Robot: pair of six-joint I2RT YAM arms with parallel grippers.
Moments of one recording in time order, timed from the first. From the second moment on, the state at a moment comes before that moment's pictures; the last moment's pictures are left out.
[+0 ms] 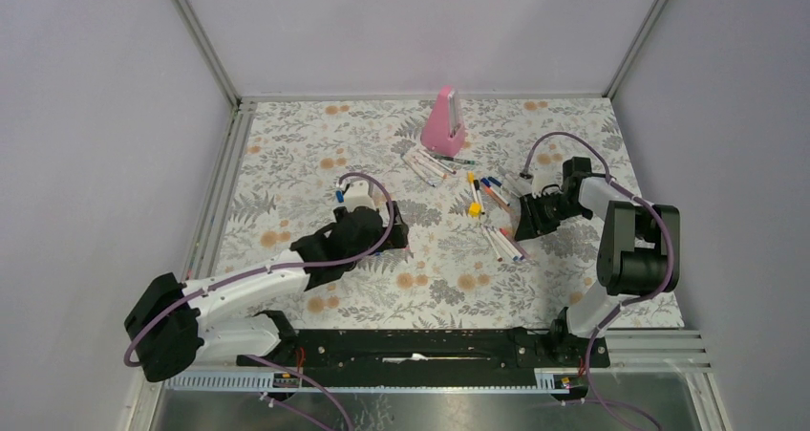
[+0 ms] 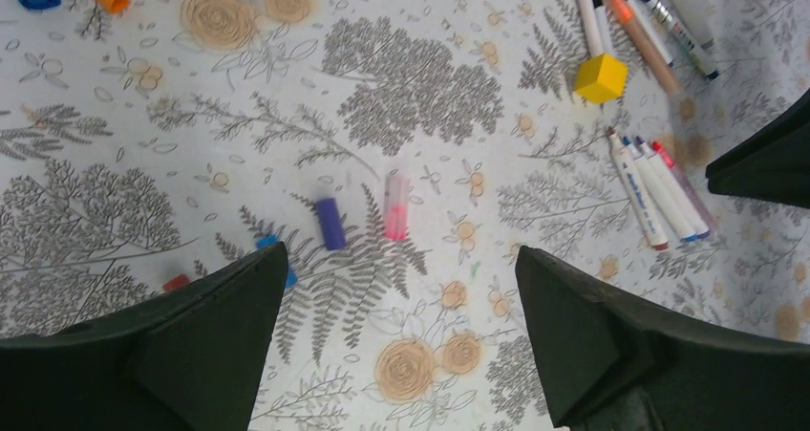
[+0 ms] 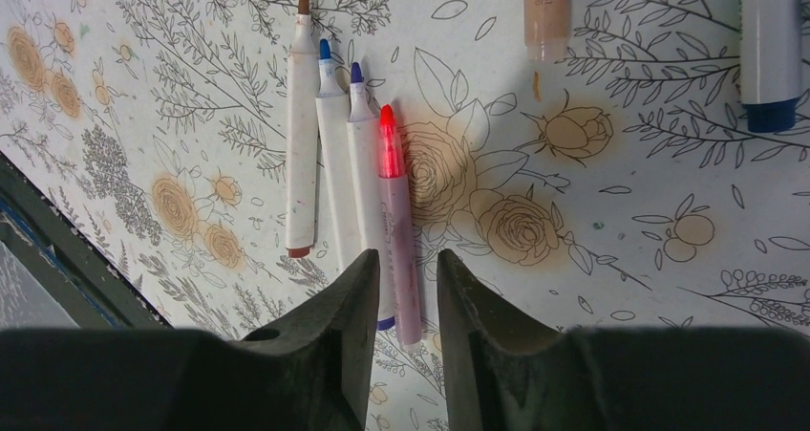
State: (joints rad) left arm -0.91 1.17 0.69 -0.16 -0.44 -0.78; right arm -0.11 1.67 0.93 -0.70 -0.64 -0.52
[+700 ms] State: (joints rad) left arm -0.86 0.84 0.40 0.08 -0.32 -0.66; right arm -0.11 1.67 1.14 -0.76 -0.70 -0.78
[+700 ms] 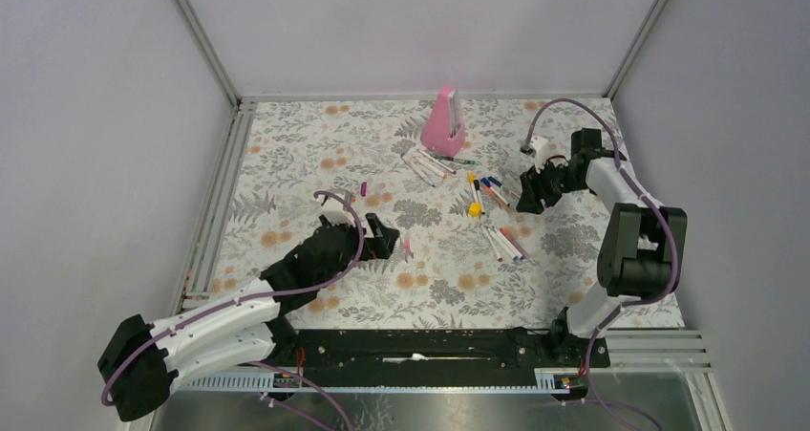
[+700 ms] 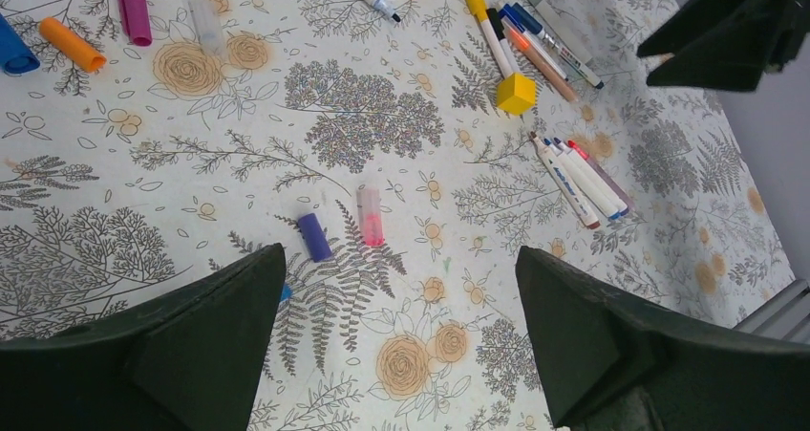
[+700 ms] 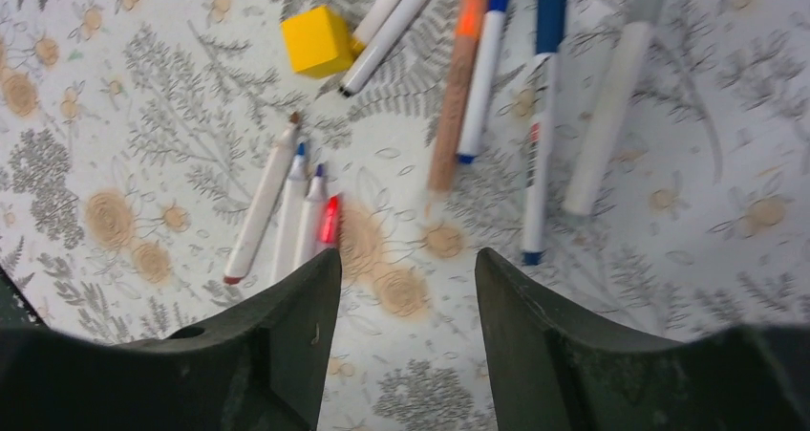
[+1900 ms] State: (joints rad) left arm -0.86 0.82 0.35 0.20 -0.32 -0.63; right arm -0.07 2.13 1.56 -0.75 -0.46 -0.61
